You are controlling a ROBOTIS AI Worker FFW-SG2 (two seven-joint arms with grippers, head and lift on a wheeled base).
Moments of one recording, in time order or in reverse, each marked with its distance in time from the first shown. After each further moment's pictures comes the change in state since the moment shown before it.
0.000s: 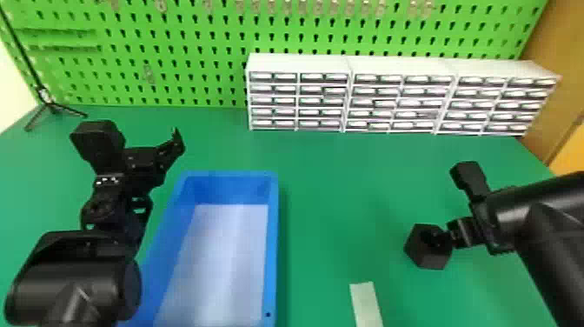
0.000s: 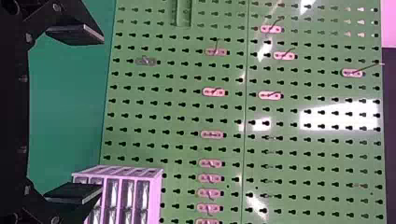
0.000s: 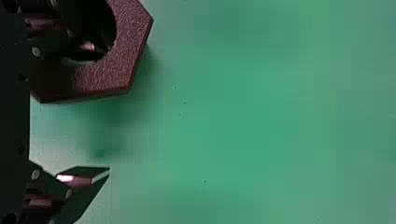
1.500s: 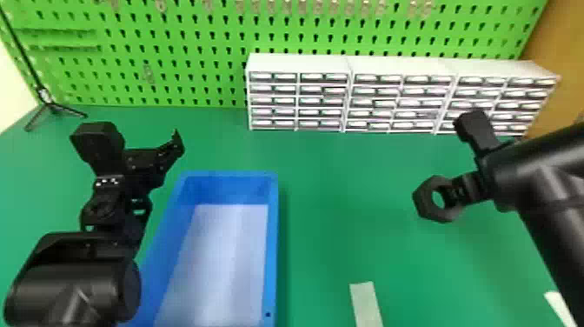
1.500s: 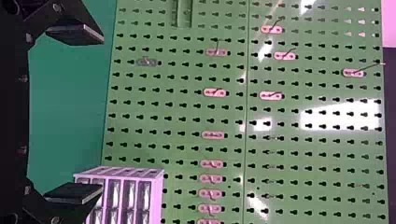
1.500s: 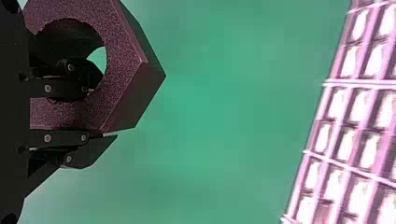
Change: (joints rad) left arm 0.004 0.000 0.002 -0.001 -0.003 0.000 0.000; right arm -0.066 -0.025 0.082 -0.255 0.119 0.147 0.050
